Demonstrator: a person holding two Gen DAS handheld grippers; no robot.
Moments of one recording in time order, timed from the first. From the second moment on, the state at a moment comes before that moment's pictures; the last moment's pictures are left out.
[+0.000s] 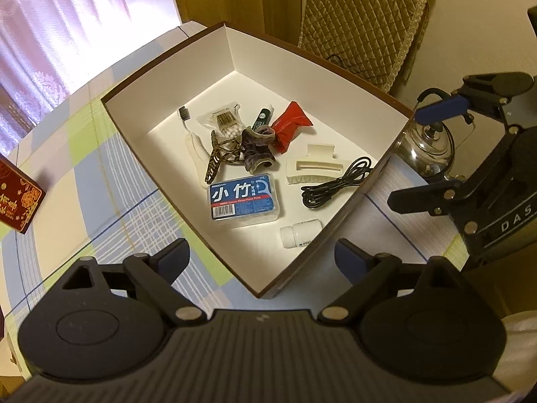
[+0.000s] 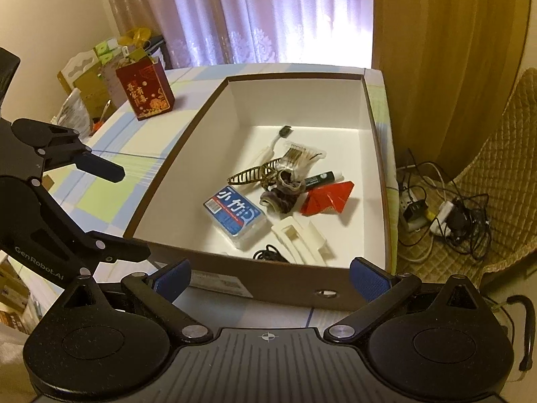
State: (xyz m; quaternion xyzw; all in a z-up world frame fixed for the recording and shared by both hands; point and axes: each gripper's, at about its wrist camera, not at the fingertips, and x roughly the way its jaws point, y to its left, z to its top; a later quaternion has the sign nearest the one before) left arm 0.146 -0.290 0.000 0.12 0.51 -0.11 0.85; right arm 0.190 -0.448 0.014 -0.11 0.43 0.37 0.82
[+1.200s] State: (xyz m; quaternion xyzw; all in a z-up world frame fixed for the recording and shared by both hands) left arm 0.104 -0.264 0.004 0.07 0.48 -0.05 0.87; right arm 0.140 -0.434 0.014 -0.08 0.42 0.29 0.86
